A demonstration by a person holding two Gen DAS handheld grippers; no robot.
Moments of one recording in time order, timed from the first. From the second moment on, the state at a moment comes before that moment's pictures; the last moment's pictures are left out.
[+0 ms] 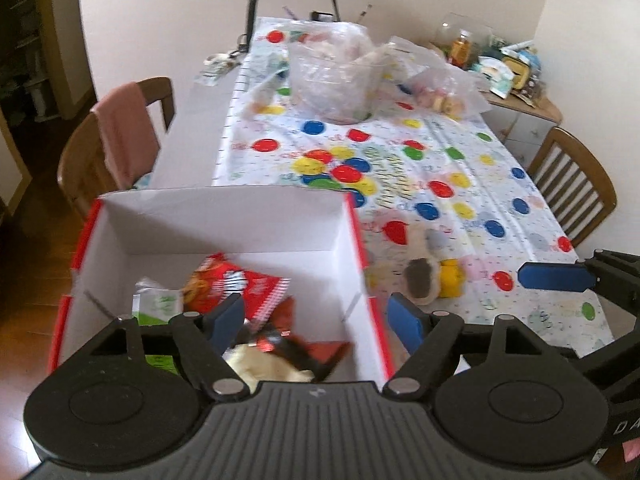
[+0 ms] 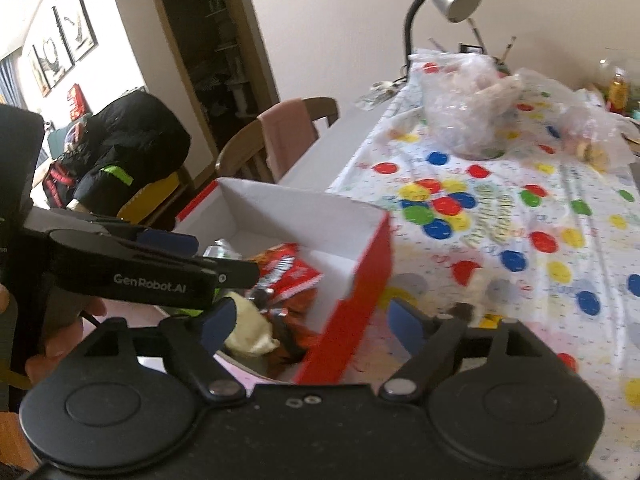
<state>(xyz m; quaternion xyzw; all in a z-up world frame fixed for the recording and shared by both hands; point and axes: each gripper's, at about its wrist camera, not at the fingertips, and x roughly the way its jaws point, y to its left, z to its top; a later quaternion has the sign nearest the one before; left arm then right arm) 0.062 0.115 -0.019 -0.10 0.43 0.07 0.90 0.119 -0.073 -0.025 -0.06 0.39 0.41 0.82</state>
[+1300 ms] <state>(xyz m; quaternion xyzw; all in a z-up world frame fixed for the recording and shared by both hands) 0.254 0.034 -0.139 -0.19 0.55 0.06 0.81 0.242 -0.171 -0.131 -0.11 0.45 0.42 0.78</state>
